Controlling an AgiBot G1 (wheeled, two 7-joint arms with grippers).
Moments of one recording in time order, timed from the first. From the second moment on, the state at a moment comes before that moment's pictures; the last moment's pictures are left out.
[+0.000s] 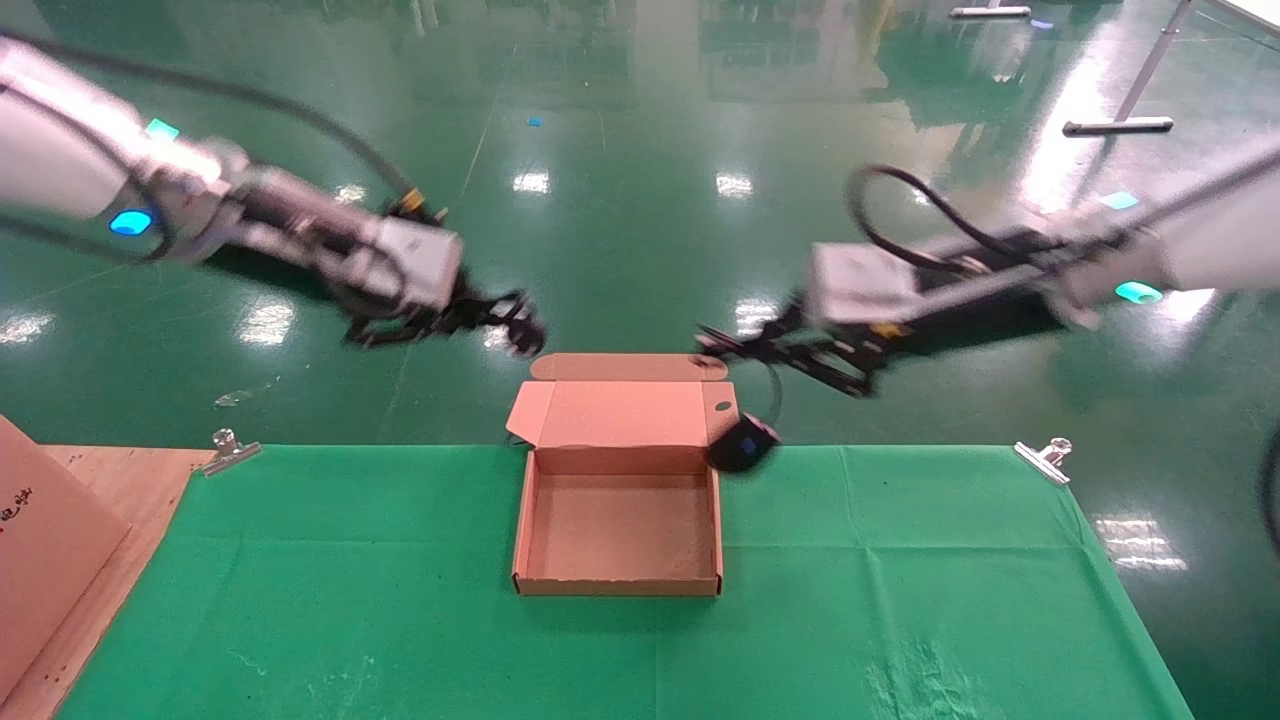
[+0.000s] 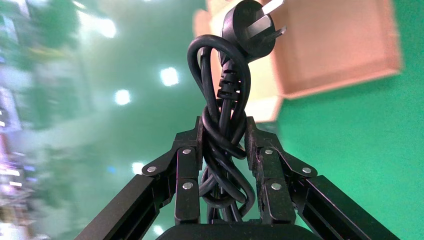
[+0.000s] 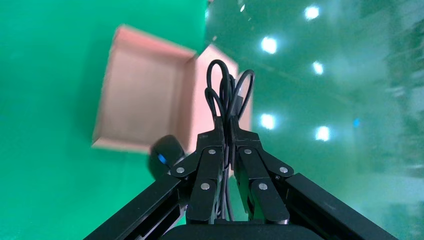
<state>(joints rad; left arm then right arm) -2.04 1.21 0.75 -0.35 1.88 1.31 0.45 2.01 -1.23 -0.59 0.10 -1.70 -1.38 -0.64</state>
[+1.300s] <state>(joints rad) -1.42 1.37 0.86 -0.46 1.49 0.54 0.63 2.04 -1.22 -0.58 0.01 -1.68 -1.36 -0.71</state>
